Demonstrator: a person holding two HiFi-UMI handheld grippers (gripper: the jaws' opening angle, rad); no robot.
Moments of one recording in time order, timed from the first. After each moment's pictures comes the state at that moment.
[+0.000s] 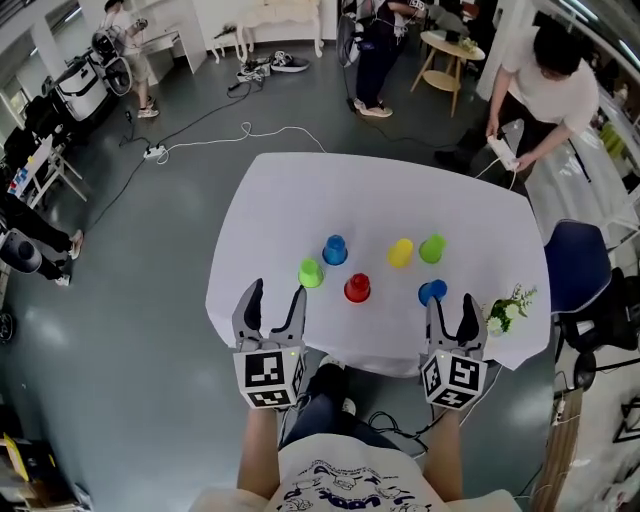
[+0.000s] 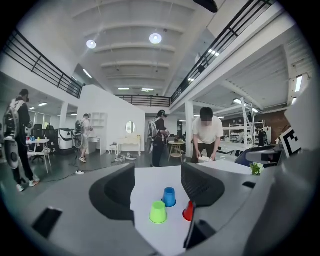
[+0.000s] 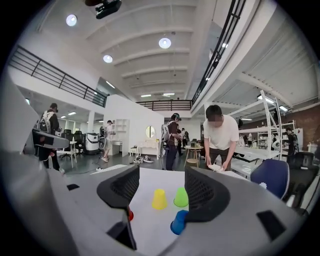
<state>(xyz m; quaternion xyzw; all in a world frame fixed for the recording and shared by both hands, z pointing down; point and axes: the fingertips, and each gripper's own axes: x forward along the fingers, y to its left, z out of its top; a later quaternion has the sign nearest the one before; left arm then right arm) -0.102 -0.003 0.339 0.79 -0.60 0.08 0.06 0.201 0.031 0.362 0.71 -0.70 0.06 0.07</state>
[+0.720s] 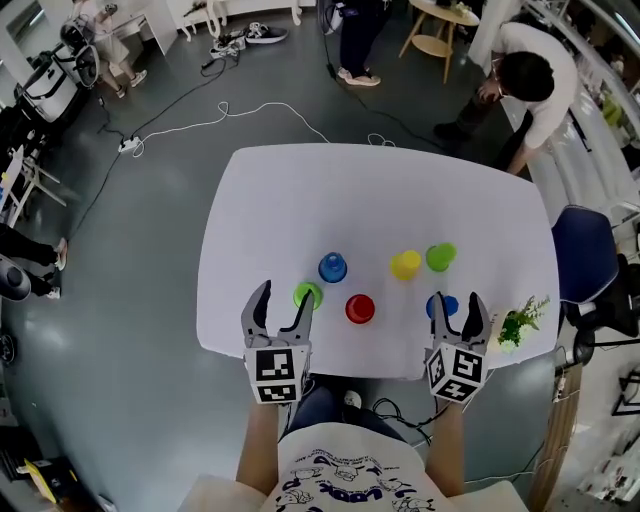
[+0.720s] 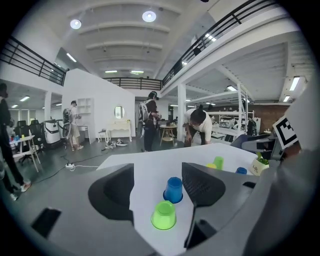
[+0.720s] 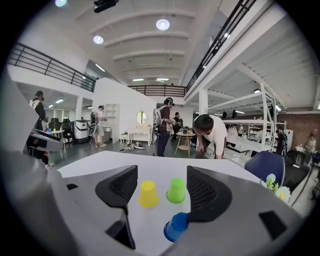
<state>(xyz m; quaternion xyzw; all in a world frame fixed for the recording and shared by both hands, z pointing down) -0.082 -0.130 0.424 0.82 -0.54 0.17 0.10 0.224 -0.076 0.432 0.74 -0.65 0.12 0.13</state>
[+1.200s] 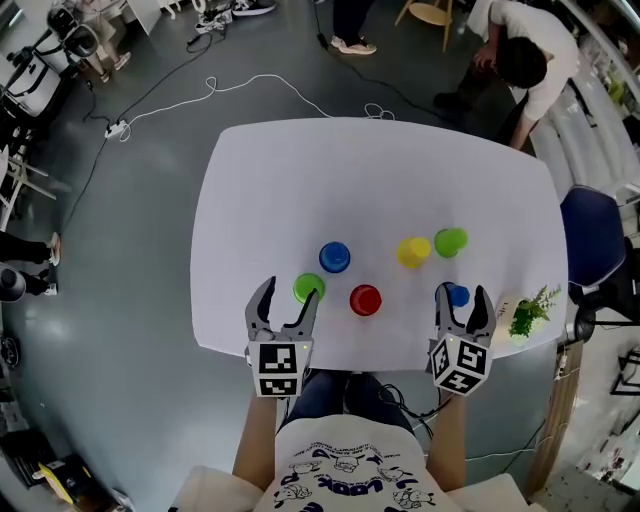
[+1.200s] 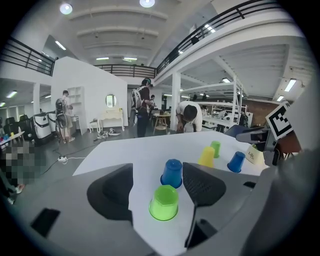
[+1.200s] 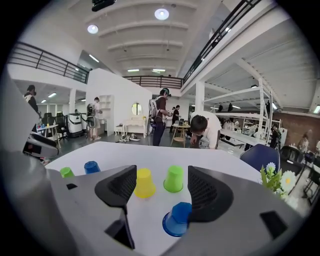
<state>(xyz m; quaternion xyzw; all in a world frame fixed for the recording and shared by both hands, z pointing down) -0.082 -0.152 0.487 0.83 -0.49 0.23 0.14 0.226 -0.096 0.478 0.75 -0.62 0.15 0.16</state>
